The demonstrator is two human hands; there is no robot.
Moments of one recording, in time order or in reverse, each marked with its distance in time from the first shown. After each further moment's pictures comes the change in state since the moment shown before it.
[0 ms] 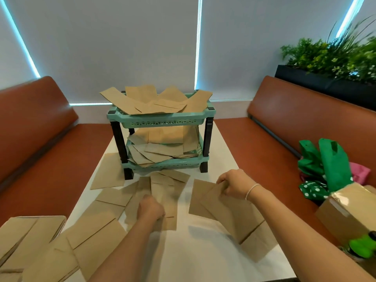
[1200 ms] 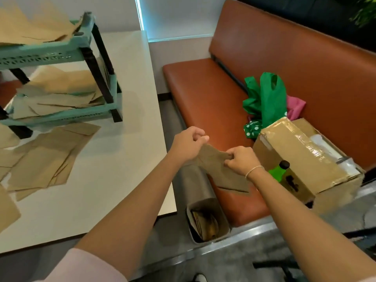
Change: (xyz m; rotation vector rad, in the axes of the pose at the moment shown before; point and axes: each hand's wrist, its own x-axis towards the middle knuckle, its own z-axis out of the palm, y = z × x) left_hand -0.199 0.237 0.195 -0.244 -0.229 0.727; right_hand -0.116 0.298 0.058 0.253 0.072 0.348
